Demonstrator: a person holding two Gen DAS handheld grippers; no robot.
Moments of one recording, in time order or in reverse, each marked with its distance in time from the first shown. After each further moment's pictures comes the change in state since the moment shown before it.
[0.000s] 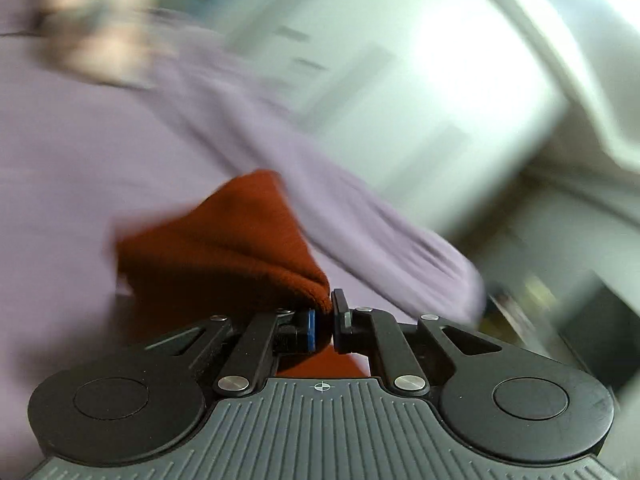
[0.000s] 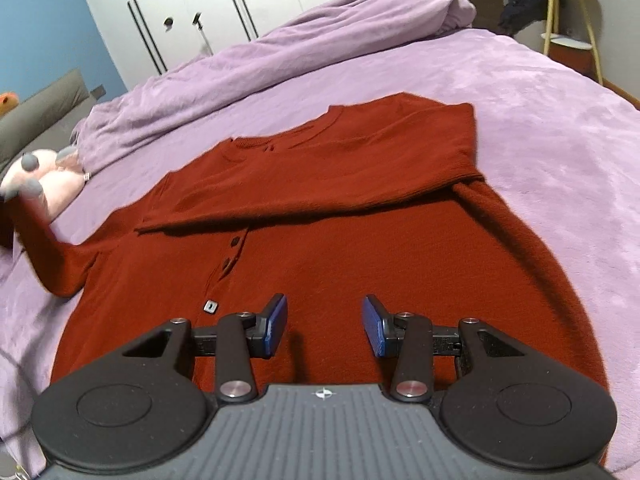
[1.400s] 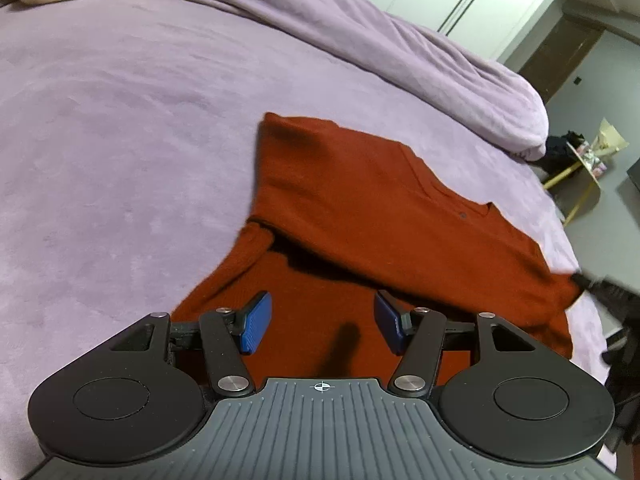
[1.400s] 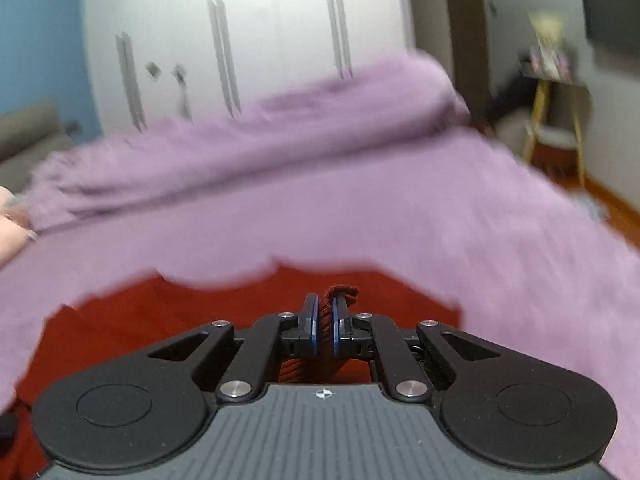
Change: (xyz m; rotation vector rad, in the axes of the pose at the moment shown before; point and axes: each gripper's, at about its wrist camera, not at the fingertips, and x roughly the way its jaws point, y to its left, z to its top) left arm 0.057 -0.001 -0.108 0.115 0.389 0.307; right arm 0.082 -0.022 0.132 -0.084 -0.177 -0.140
